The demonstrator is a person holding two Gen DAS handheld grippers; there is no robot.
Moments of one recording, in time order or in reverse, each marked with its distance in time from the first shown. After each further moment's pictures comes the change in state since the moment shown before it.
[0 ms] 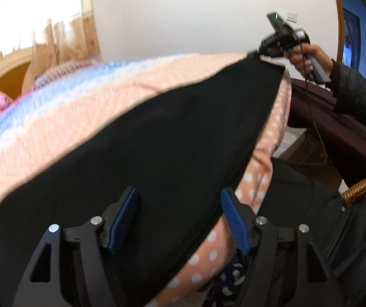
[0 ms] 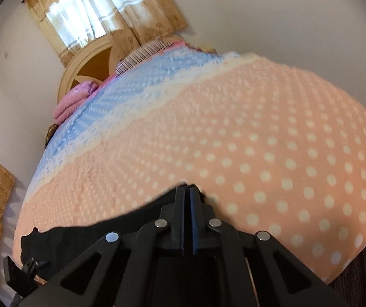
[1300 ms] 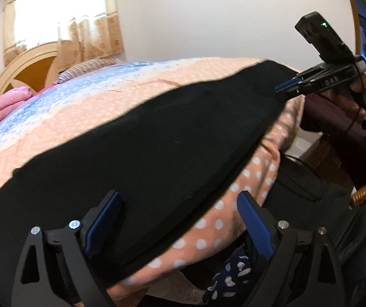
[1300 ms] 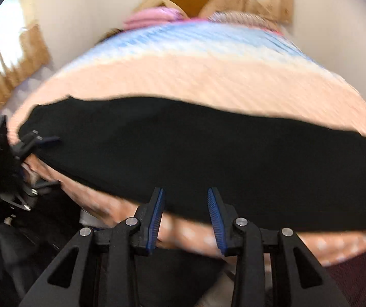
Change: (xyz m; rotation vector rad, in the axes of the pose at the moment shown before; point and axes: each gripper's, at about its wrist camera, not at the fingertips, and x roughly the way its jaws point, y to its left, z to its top) left arm -0.025 -0.002 -0.016 -0.080 -0.037 0.135; right arm -0.002 0.191 -0.154 -0.572 0.213 0.129
